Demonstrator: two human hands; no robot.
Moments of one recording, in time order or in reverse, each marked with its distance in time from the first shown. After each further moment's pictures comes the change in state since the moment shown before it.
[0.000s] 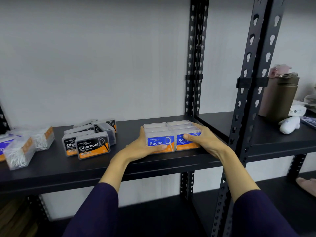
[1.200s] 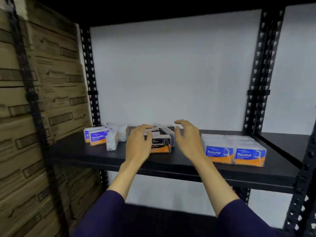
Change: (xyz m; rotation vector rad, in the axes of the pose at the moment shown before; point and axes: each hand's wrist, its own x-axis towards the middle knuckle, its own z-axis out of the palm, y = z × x) left_hand -0.135 -0.010 -0.097 0.479 1.020 0.038; right_hand 0.009 -0.087 0.215 -0.418 0.208 -0.532
